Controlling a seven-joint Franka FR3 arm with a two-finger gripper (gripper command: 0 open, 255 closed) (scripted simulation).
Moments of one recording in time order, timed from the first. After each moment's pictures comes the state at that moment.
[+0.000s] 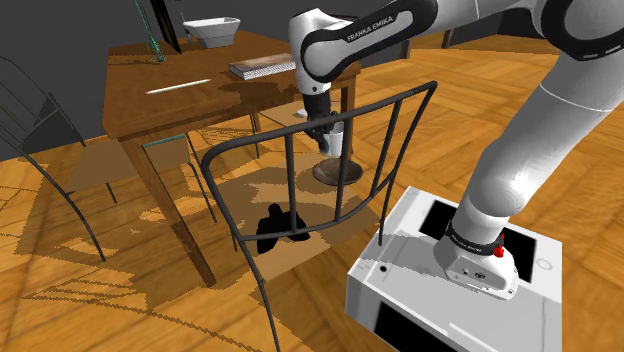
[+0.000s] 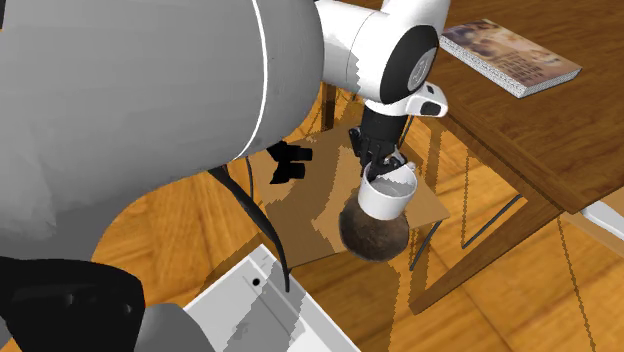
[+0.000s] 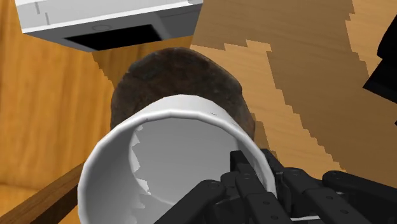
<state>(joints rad) -0.01 -0.20 0.18 -2.18 0.01 1.86 0.27</state>
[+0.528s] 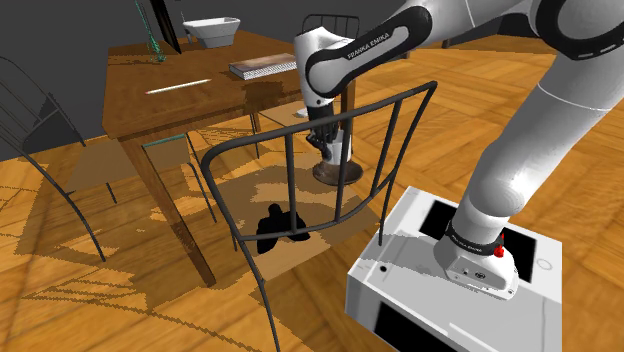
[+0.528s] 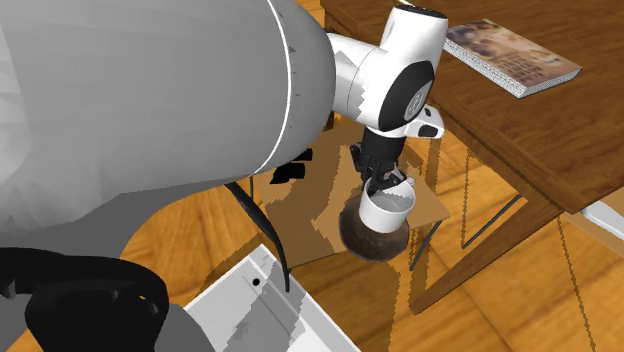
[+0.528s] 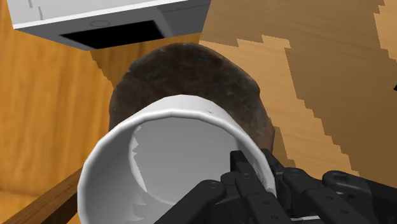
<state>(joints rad) -0.01 -0.18 0.17 -2.26 0.00 1.96 0.26</state>
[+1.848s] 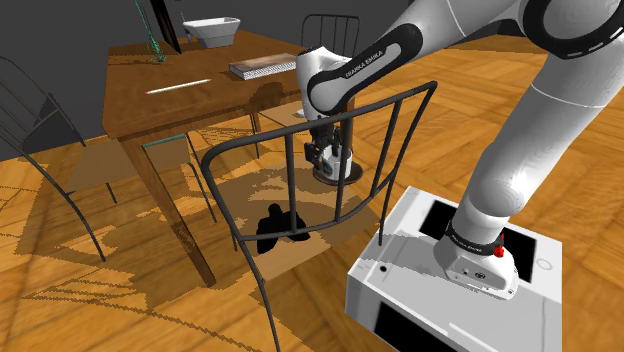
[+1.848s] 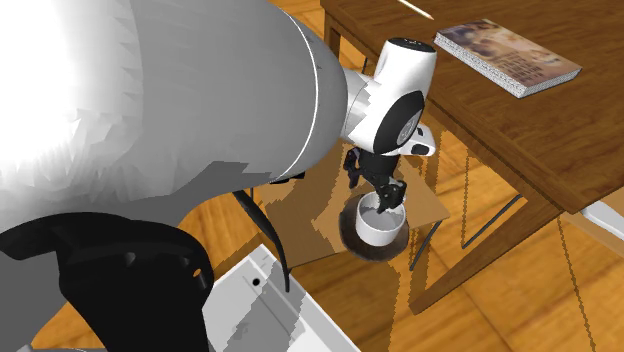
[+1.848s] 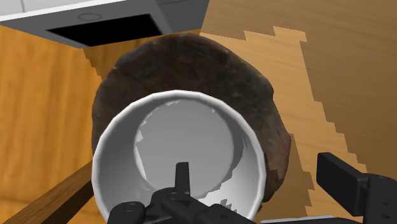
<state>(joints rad) -0.02 -0.14 0.17 -2.33 -0.01 2.07 0.27</state>
